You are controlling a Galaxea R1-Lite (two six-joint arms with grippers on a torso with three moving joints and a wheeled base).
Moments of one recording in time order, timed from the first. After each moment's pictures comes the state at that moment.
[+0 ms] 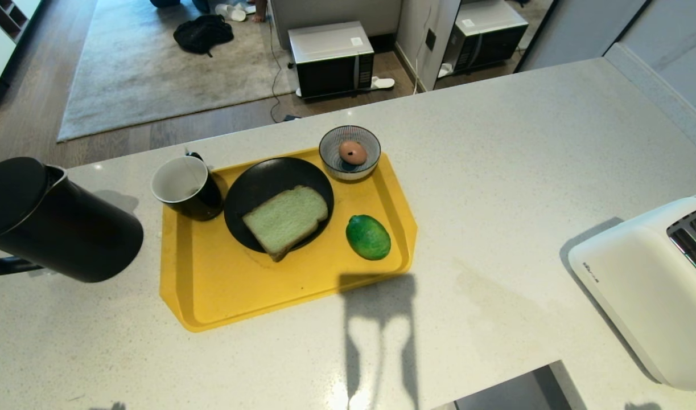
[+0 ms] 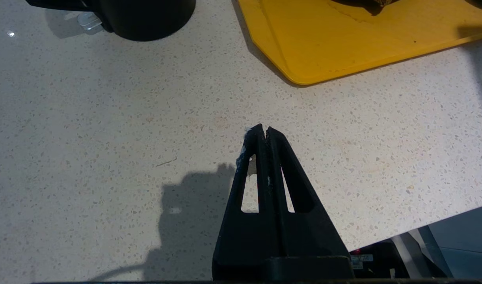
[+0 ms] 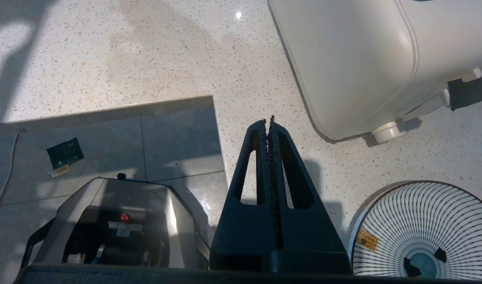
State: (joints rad) left arm 0.00 0.00 0.00 -0.01 0.00 0.00; right arm -0.01 0.00 -0.04 0.09 0.02 -0.06
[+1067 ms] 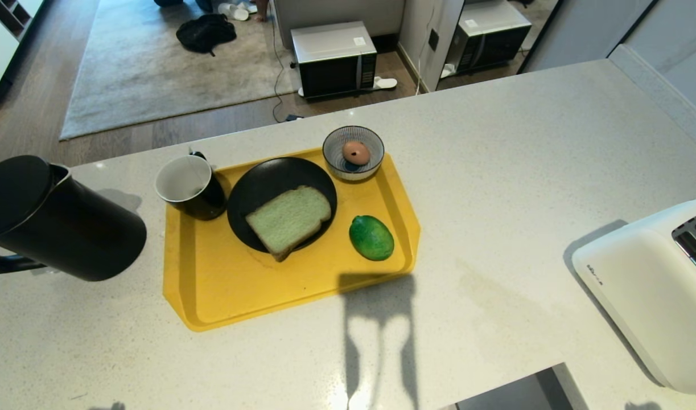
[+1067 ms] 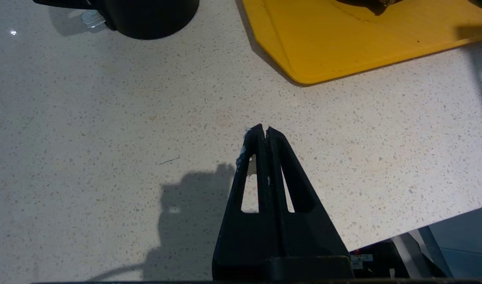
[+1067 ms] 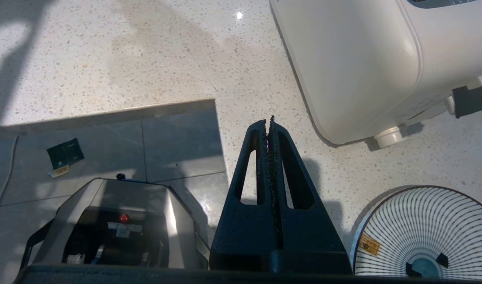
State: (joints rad) left arm 0.00 0.00 0.00 -0.01 0.00 0.00; right arm -0.01 0.00 -0.04 0.09 0.02 -0.06
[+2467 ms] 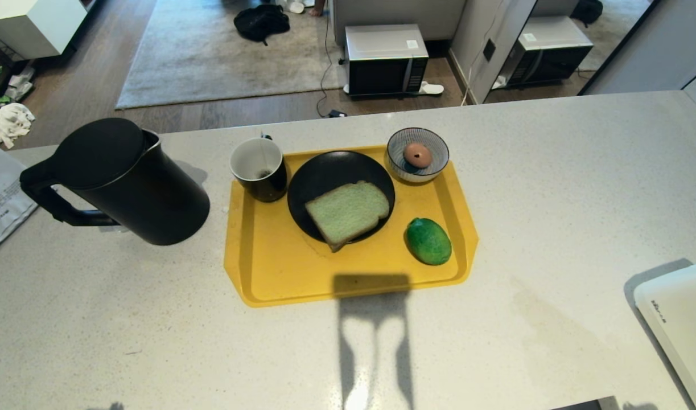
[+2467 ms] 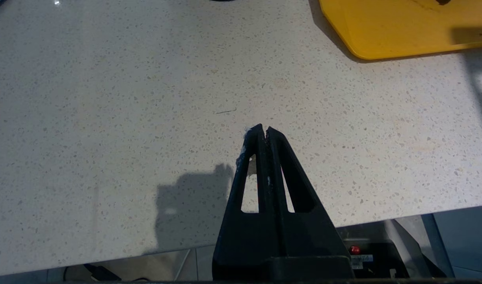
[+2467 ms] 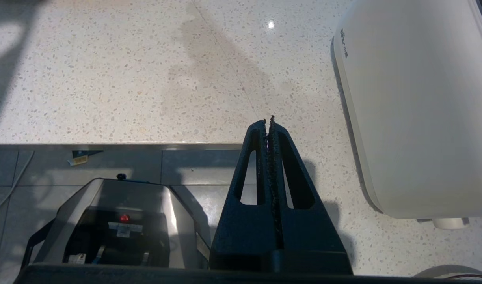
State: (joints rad) left arm 0.00 0.00 0.00 -0.01 0.00 0.00; right arm -0.01 0.00 -0.04 0.09 0.02 -0.06
